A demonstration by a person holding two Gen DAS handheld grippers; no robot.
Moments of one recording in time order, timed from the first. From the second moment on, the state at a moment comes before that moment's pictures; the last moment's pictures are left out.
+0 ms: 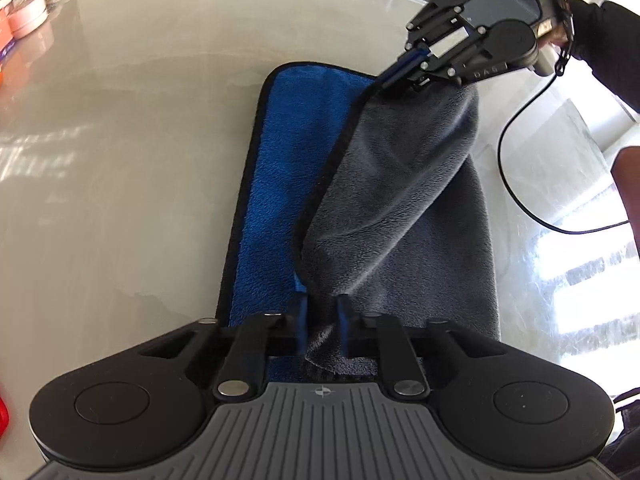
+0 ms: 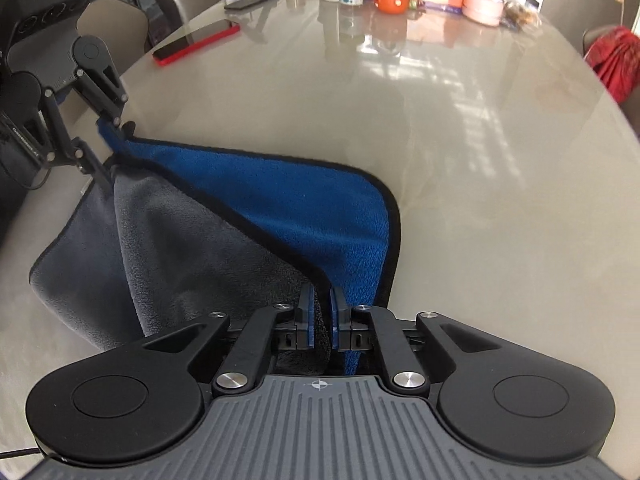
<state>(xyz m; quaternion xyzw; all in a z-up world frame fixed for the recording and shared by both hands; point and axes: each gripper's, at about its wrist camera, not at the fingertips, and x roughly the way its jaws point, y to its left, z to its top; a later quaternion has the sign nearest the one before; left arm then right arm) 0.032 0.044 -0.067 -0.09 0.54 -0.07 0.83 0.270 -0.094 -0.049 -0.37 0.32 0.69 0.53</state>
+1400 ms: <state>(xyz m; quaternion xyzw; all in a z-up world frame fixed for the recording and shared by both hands) -0.005 0.060 -0.046 -0.13 0.53 0.02 0.83 0.276 -0.019 -0.061 -0.38 0.26 0.69 0.55</state>
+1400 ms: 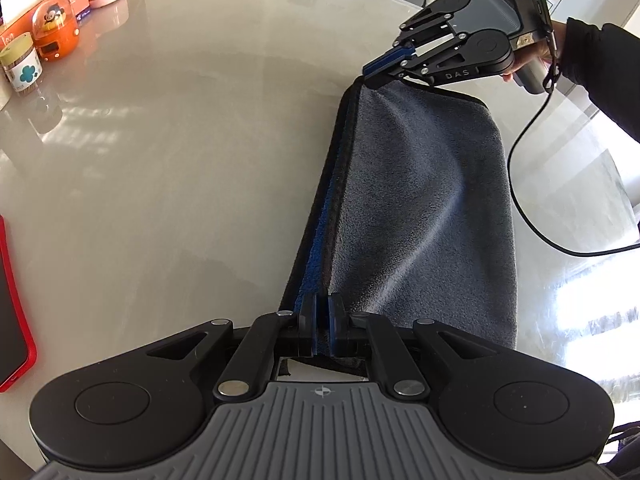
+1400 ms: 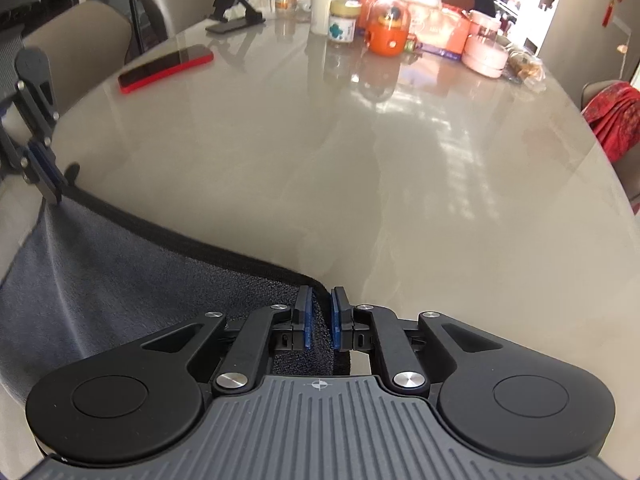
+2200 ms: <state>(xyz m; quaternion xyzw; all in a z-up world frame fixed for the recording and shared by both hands) 0.000 0.052 -0.014 -0.10 0.51 -0.02 0.85 0.223 -0.124 -0.026 -0.29 0.33 0.68 0.59</state>
